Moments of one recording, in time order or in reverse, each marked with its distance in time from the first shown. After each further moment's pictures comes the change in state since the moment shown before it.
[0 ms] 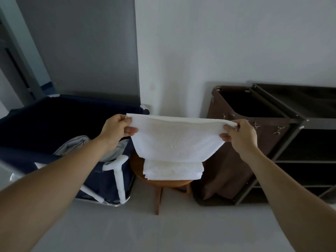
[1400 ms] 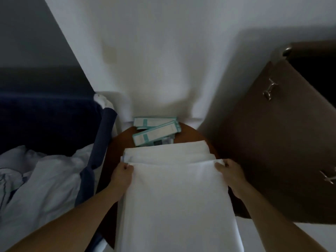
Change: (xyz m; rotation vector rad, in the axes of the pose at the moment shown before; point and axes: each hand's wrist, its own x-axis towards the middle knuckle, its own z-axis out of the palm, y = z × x) left_hand 0.404 -0.300 0.140 0.443 -0.064 -0.595; right_hand 0.311 0.278 0.281 -0.100 -0.275 0.745
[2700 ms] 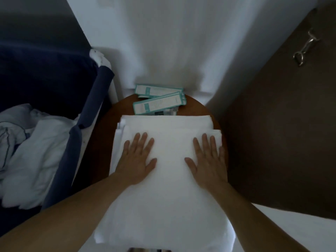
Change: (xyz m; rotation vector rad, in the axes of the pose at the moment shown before) left_hand -0.013 -0.066 0.063 1.051 -0.048 0.671; right_hand 0.005 0.071 0.056 -1.111 0.022 -0.675
